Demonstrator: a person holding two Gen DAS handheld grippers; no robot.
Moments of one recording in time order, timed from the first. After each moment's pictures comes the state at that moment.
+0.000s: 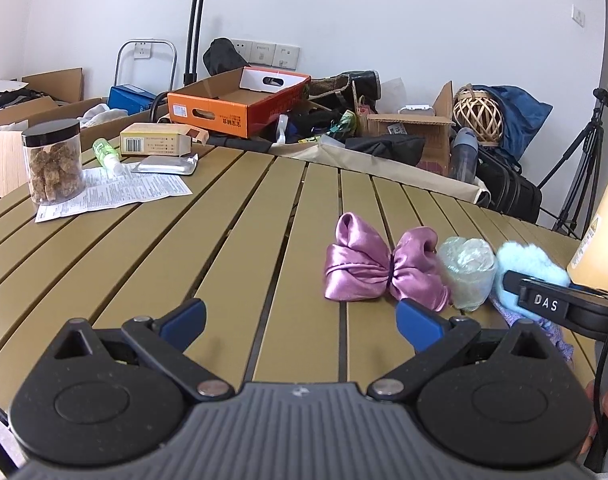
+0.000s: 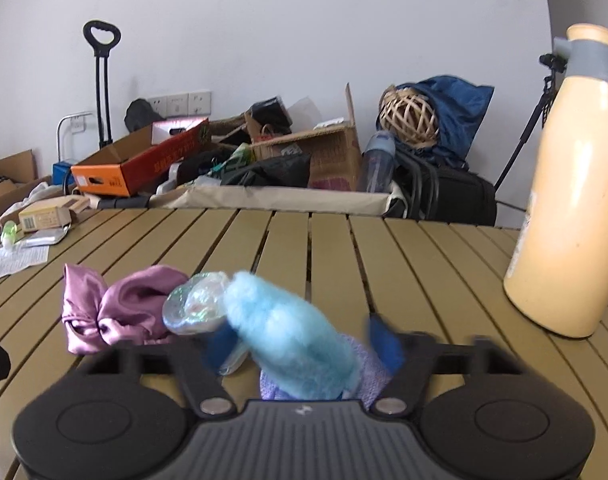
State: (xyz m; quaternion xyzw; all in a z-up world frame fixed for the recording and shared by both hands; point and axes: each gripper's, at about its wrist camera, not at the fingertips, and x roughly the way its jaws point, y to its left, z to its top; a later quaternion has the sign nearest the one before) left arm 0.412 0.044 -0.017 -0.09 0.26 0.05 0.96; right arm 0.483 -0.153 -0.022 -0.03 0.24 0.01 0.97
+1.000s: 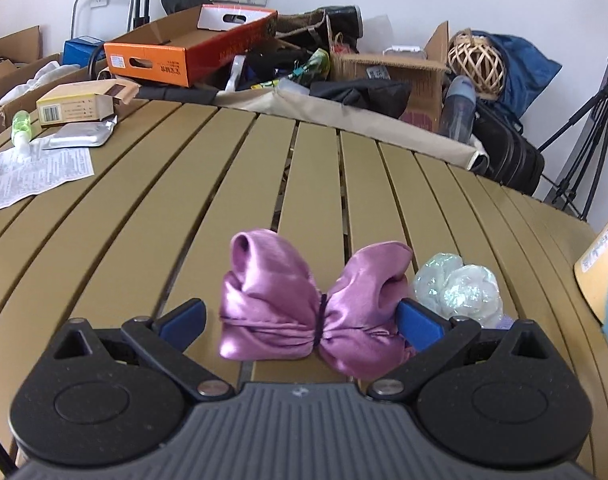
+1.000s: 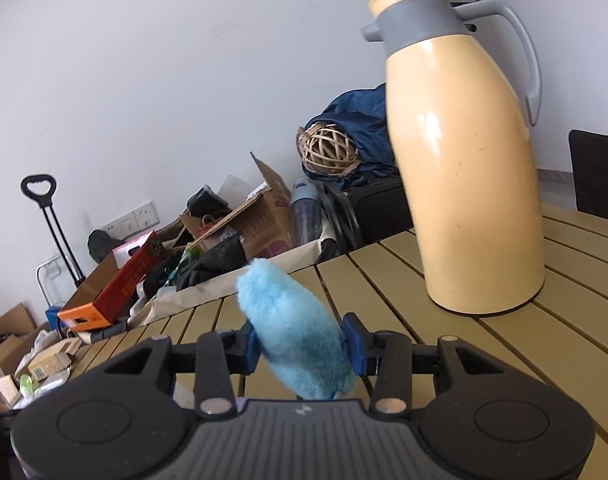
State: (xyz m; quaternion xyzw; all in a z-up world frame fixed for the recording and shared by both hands) left arm 0.535 -0.001 -0.027 -0.10 0.36 0.02 0.93; right arm 0.445 -0.274 0.001 0.17 0.14 -0.03 0.97
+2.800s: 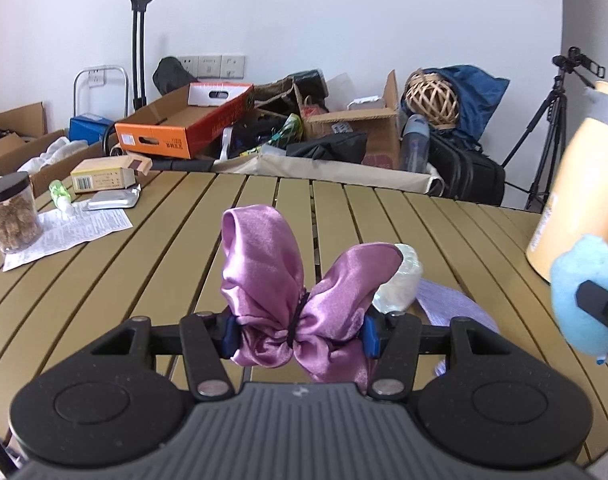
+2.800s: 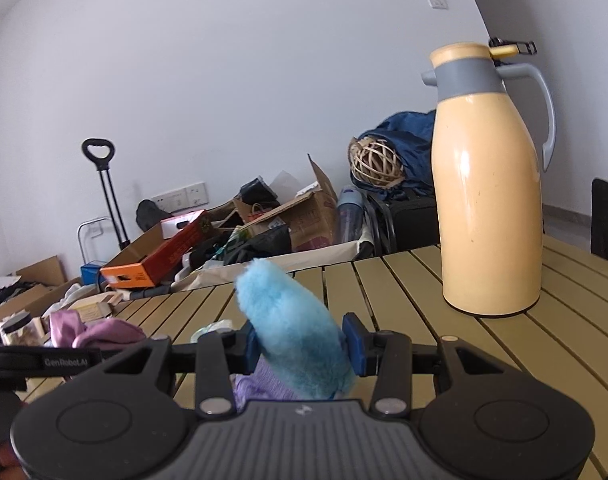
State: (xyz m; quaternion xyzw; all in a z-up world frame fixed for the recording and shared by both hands) left arm 0.415 -0.026 0.021 -0.04 0.27 0.01 0.96; right arm 0.355 -0.237 0.015 0.08 0.13 0.04 0.99
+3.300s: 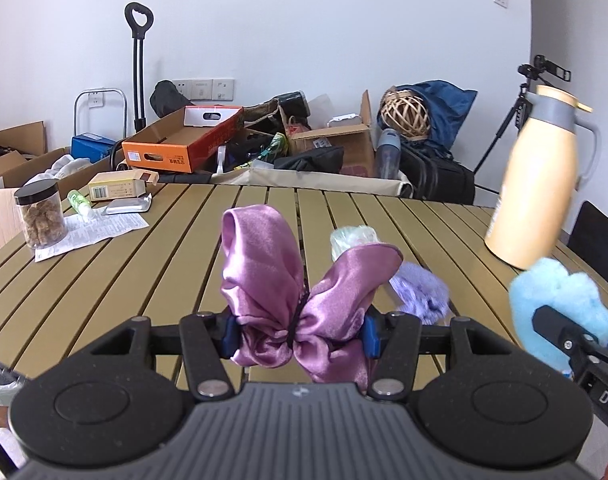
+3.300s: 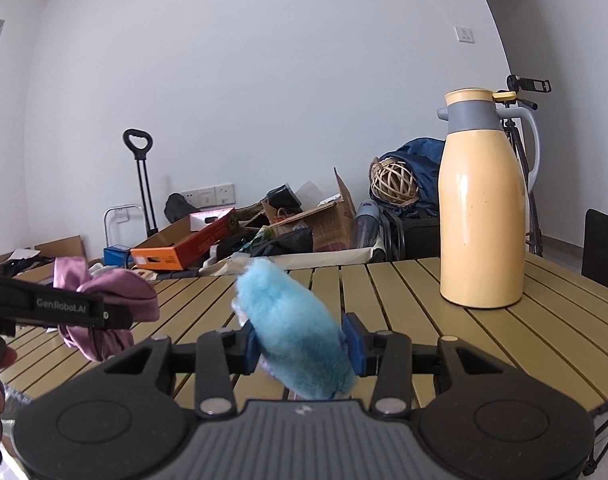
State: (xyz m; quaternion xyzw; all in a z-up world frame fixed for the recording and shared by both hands) left arm 0.317 -0.031 0.032 -0.03 0.24 -0.01 0.97; right arm 0.260 -0.218 0.004 0.03 0.11 0.06 0.99
